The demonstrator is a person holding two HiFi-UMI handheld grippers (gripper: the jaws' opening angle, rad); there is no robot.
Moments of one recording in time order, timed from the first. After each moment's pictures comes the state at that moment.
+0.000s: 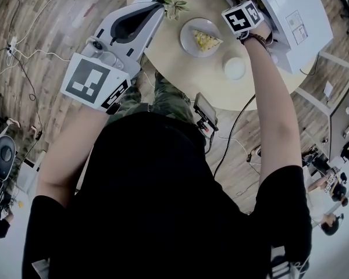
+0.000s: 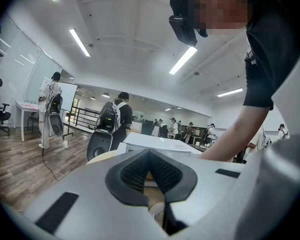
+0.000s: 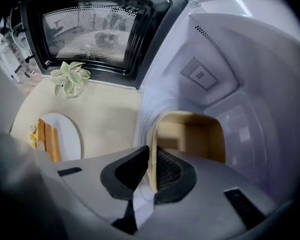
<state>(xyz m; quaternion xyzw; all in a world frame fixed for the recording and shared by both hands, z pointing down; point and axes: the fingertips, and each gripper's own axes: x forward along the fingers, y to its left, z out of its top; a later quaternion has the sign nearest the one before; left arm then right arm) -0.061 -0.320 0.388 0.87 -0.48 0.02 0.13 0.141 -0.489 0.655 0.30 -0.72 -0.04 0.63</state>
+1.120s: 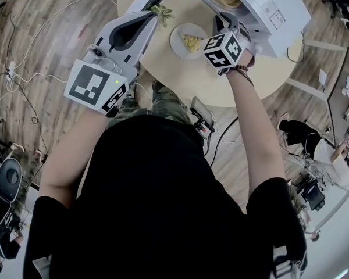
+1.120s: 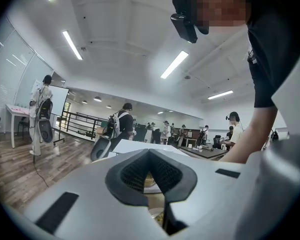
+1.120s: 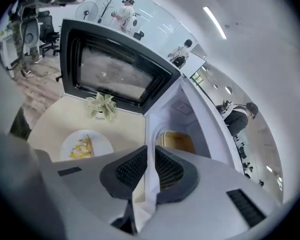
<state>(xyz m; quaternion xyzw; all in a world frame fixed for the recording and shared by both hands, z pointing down) -0.047 -0.304 0.356 0.89 -0.44 0.00 0.10 0.123 -0.398 0.561 0.36 -0.75 -0.12 0.54</state>
